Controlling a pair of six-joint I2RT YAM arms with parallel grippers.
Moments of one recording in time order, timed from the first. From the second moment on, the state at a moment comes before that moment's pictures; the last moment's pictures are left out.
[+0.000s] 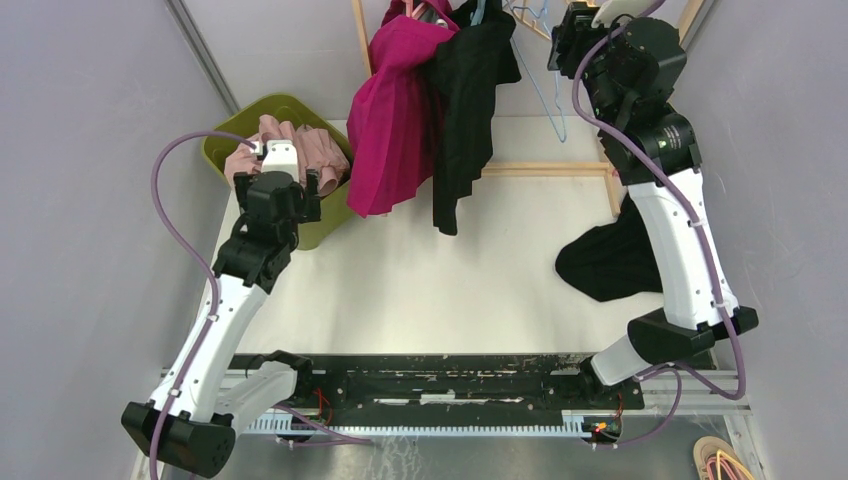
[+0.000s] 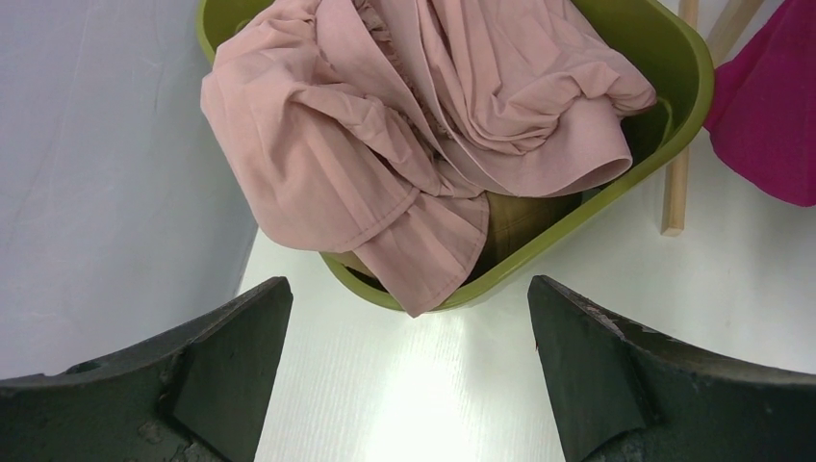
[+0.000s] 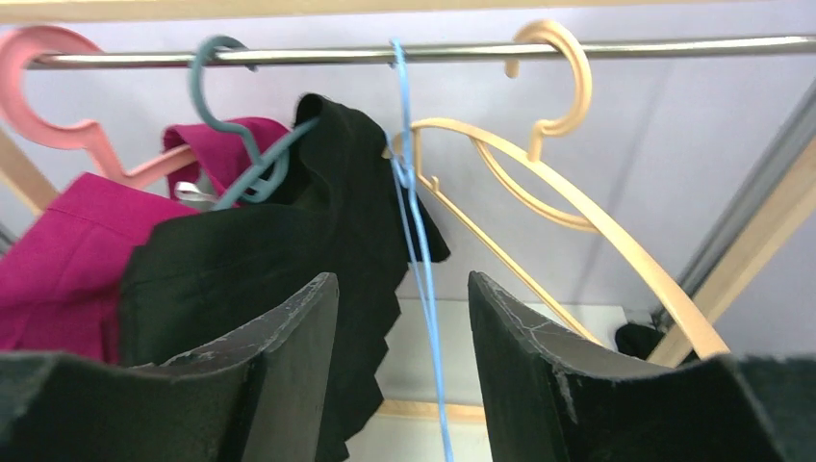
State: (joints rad) left arm -0.28 0.96 1.05 -0.50 -0.55 0.00; right arm 0.37 1.55 2.15 -0.51 0.32 0.03
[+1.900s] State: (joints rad) left arm -0.29 0.84 1.07 -0.60 -0.54 0.00; right arm 0.50 1.94 2.26 -0.26 0.33 0.19
